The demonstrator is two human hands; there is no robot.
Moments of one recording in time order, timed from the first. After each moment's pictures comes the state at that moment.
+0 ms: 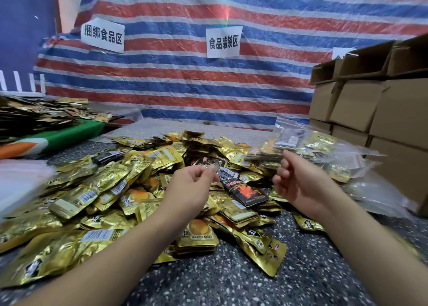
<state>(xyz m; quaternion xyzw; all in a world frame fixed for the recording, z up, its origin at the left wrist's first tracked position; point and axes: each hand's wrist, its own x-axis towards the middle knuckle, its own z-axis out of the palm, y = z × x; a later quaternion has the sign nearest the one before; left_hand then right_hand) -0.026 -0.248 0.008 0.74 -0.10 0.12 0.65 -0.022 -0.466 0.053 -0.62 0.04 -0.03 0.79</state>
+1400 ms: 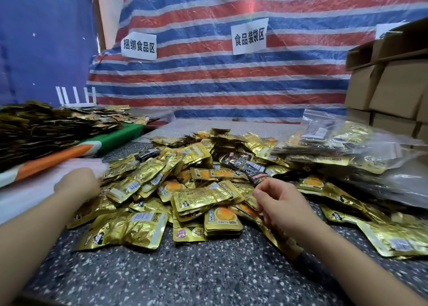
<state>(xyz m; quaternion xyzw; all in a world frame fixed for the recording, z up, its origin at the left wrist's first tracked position) 0.012 0.025 -0.013 0.95 0.29 0.11 0.04 -0.052 -0.413 -0.008 -0.84 -0.12 -0.10 0.51</state>
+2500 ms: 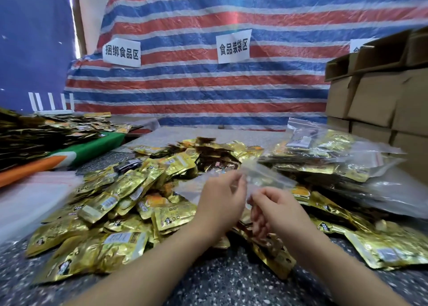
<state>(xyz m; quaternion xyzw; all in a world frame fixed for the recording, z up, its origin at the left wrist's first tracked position) -0.013 -0.280 -0.009 0.81 -0.21 0.31 0.46 -0.052 -0.414 0.002 -0.77 -0.05 -0.05 0.63</state>
